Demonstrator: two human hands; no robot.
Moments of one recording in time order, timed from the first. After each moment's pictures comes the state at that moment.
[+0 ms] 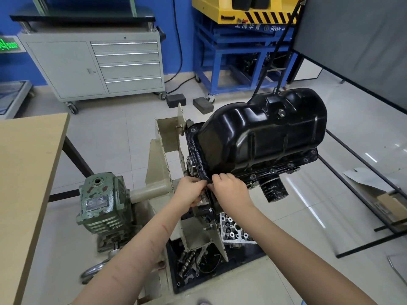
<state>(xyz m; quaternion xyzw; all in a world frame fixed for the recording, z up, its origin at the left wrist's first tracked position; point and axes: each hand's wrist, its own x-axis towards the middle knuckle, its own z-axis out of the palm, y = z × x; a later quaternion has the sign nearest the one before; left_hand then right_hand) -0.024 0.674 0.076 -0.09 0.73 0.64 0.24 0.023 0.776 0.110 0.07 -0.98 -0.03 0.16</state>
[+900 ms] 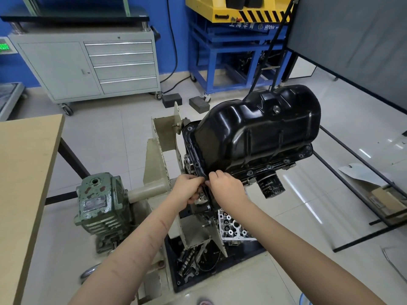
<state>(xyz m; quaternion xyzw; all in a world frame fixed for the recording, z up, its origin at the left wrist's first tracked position) -0.025 0.671 0.079 -0.10 0.71 0.64 0.27 0.019 0.778 0.099 0.06 -0.99 -0.05 0.13</state>
